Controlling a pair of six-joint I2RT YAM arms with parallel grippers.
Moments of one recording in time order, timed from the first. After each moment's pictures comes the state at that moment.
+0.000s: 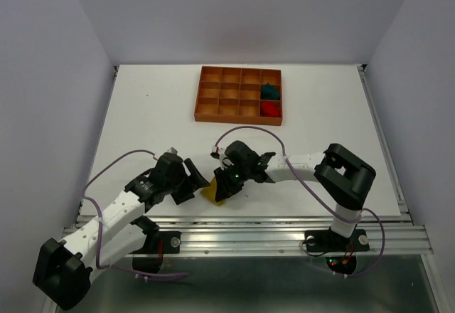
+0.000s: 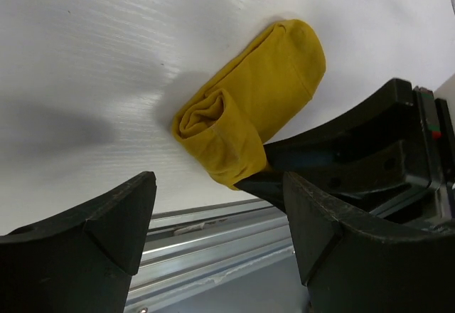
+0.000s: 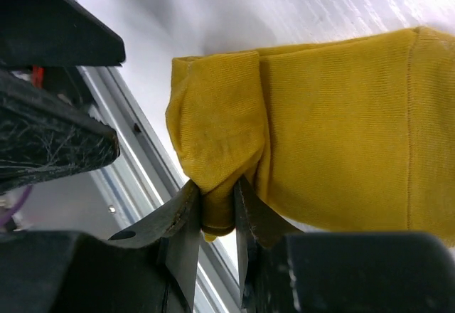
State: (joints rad) left arm -0.58 0.80 0.44 -0.54 0.09 -1.11; right arm 0.98 1.80 0.98 -0.06 -0.43 0.45
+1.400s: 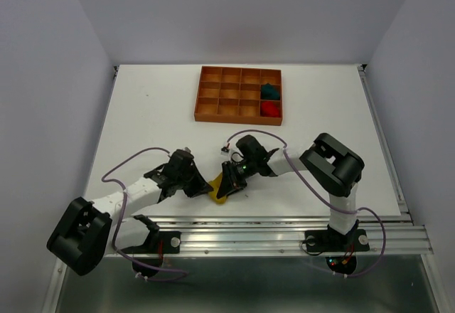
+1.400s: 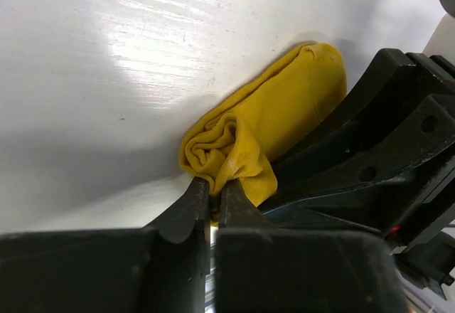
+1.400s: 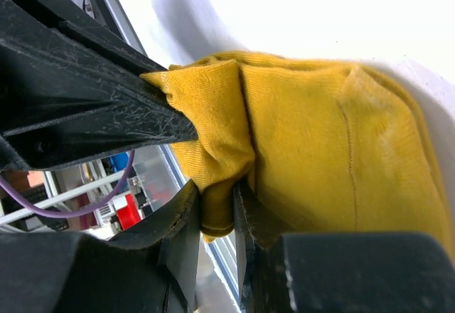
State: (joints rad) left arm -0.59 1.12 0.39 -0.21 0.19 -1.07; right arm 0.81 1.95 0.92 0.16 -0.79 0.72
